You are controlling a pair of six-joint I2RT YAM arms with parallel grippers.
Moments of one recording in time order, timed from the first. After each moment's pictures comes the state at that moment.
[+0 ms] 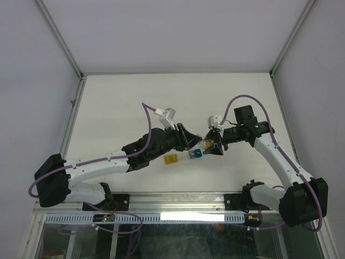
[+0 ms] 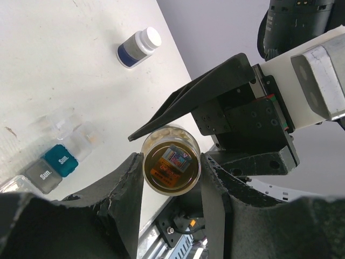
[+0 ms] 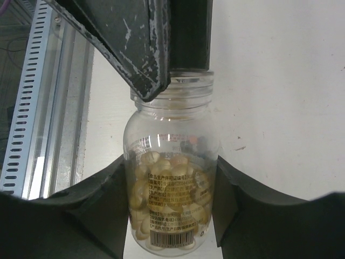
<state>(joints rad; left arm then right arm) -1.09 1.27 0.78 0.33 -0.16 -0.92 0.29 1.13 0.87 -0.80 -1.09 -0.97</state>
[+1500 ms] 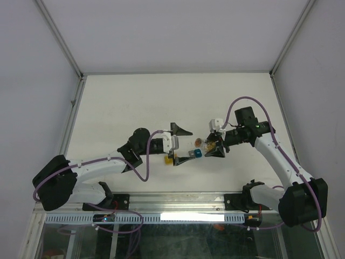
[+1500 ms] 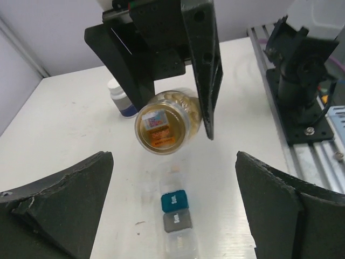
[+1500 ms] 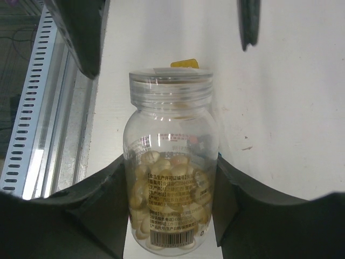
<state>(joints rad) -0.92 1.22 0.55 0.74 0.54 0.22 0.27 1.13 0.87 -0.89 -1.11 -1.10</state>
